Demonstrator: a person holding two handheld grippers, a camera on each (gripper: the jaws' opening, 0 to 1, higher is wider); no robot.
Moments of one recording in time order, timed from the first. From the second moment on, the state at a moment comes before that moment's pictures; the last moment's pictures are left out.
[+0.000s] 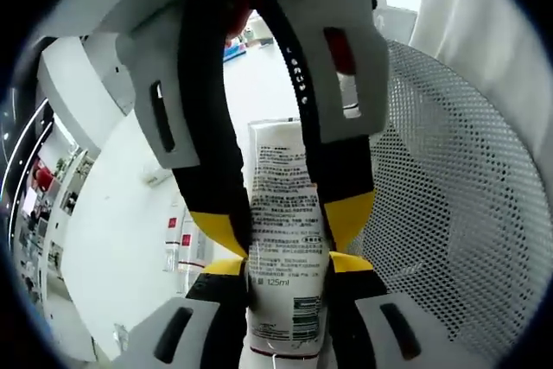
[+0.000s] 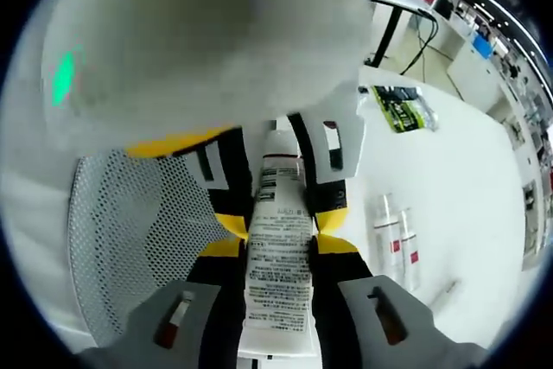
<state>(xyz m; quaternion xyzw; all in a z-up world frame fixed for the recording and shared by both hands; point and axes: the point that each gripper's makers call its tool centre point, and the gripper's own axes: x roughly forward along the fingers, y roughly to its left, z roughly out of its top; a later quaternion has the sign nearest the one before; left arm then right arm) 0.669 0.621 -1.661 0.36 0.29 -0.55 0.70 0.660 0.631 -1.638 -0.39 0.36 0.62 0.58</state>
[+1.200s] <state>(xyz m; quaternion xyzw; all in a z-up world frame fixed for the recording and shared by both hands) 0.667 0.631 -1.684 0.26 0.34 -0.53 0.73 0.680 0.616 -1.646 -0.33 0.33 0.60 0.65</state>
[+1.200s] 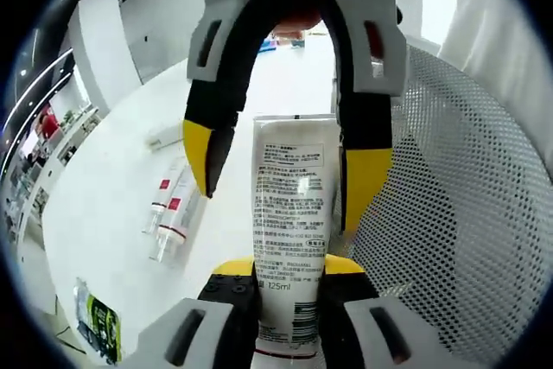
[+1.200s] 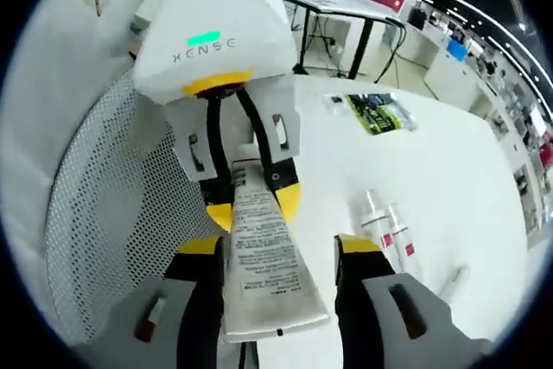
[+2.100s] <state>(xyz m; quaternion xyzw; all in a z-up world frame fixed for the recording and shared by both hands) 0.675 0.595 -1.576 -0.13 0.27 -0.58 0.76 0.691 0.621 -1.533 0.10 0.24 0.62 0.74</state>
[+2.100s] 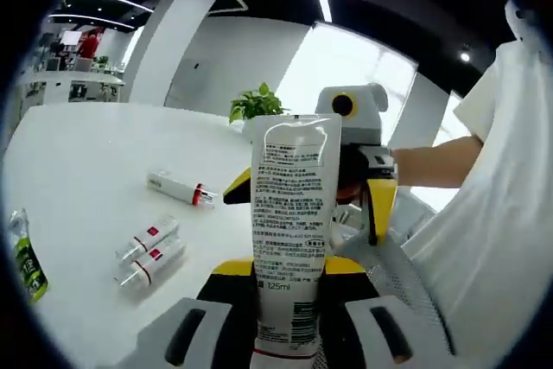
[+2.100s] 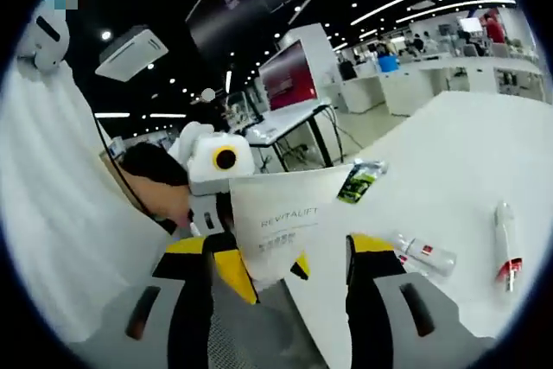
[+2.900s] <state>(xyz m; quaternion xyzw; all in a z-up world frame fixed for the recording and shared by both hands) 0.662 0.576 -1.554 -0.15 0.27 -0.61 0.73 0.701 0.634 -1.494 0.22 0.21 0.59 0.75</state>
